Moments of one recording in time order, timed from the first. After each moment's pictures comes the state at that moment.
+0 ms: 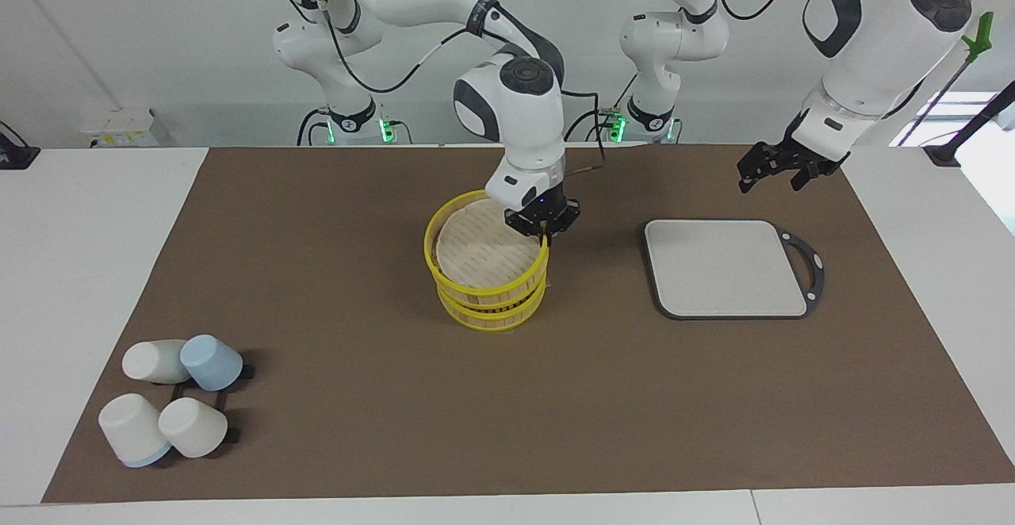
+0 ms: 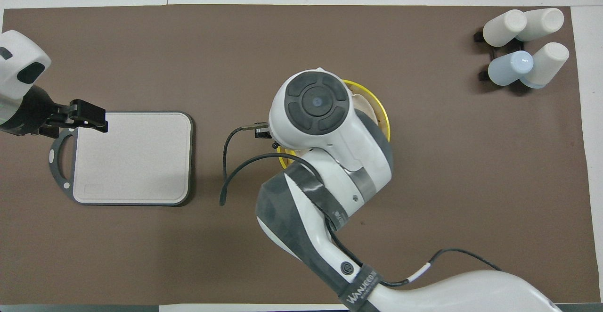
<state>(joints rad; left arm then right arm) -0.09 -0.01 0.06 -1.70 -0.03 1.59 0.00 0.52 0.46 0.18 -1.51 -0.04 2.10 0.66</state>
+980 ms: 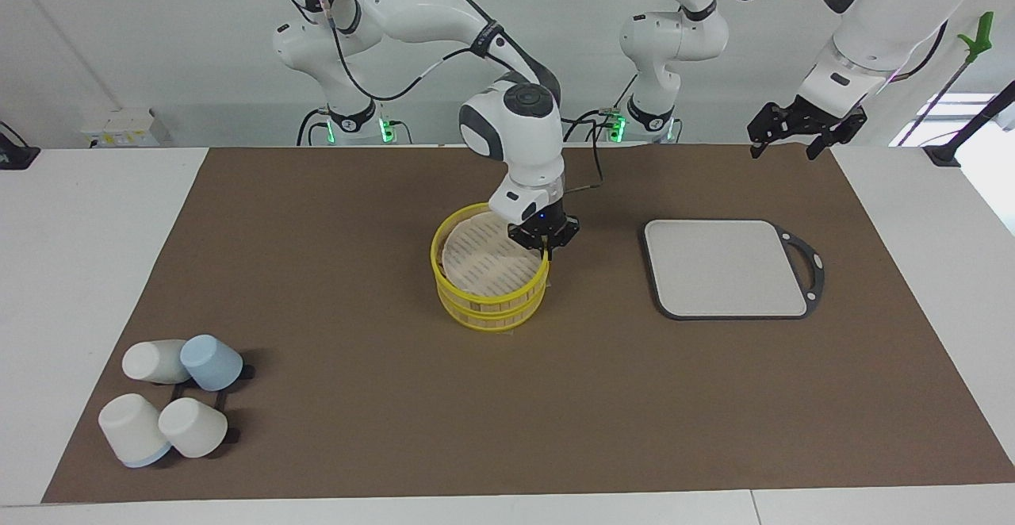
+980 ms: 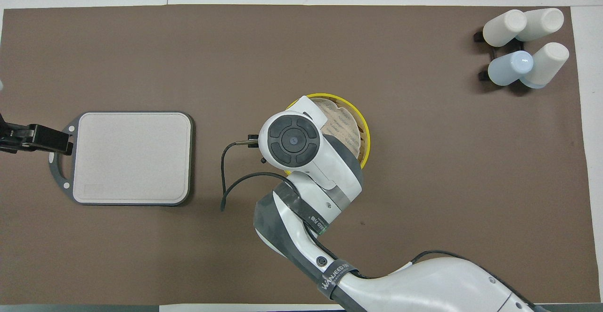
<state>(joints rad) -0.09 -0.08 0.05 -1.67 0.01 1.49 0.08 0.54 0.43 0.18 -1.66 -0.07 2.29 0.74</state>
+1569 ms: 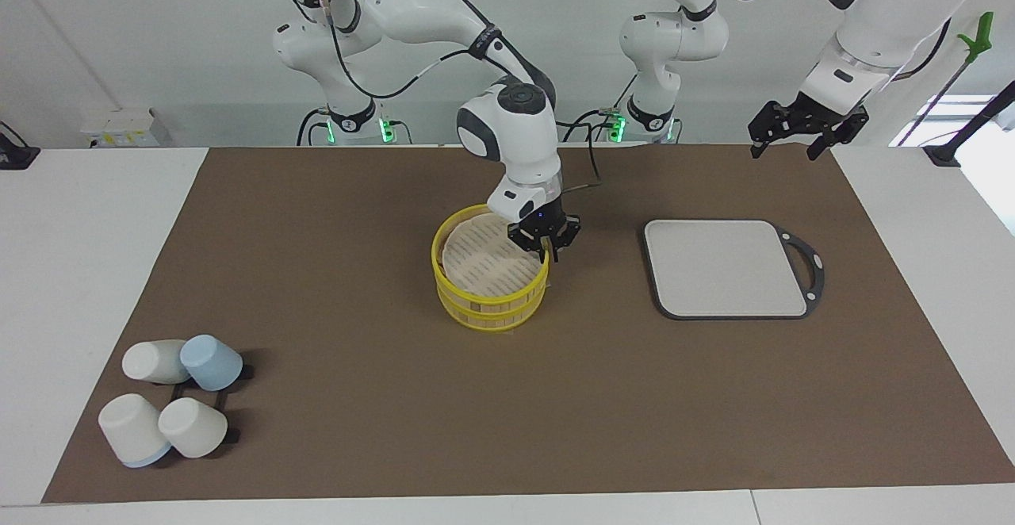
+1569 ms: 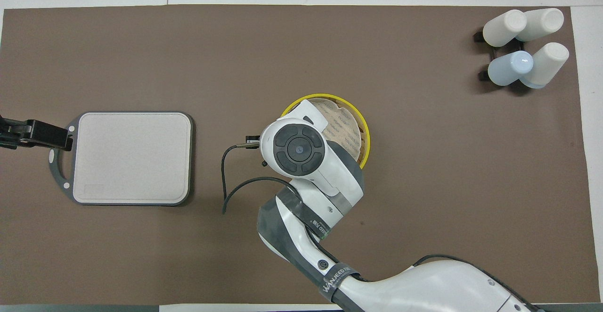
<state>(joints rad) -0.09 -0.07 0.05 -1.64 -0.01 1.50 0.08 0.54 0.42 0.18 -1.70 -0.06 2.37 0.75</state>
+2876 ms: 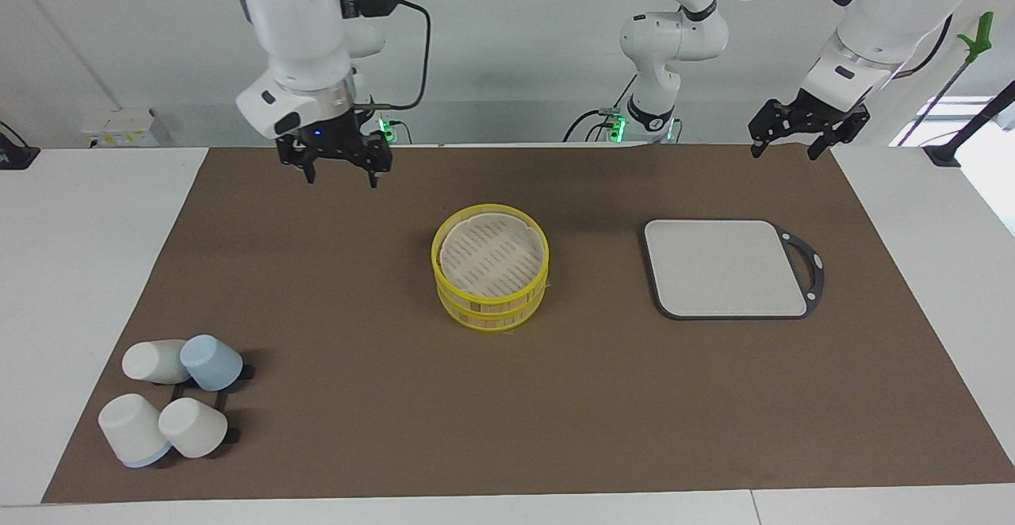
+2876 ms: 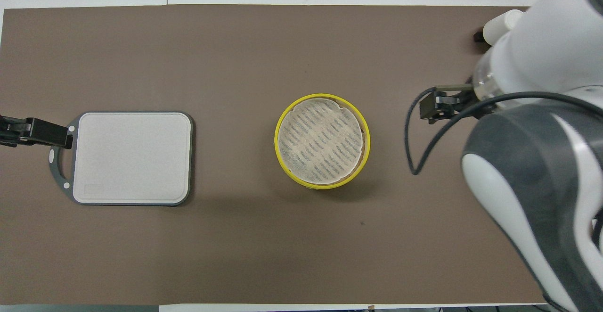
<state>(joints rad) -0.10 -0.07 0.05 -1.64 -0.01 1.50 0.08 0.05 0.06 0.16 -1.50 -0.08 1.47 0.26</state>
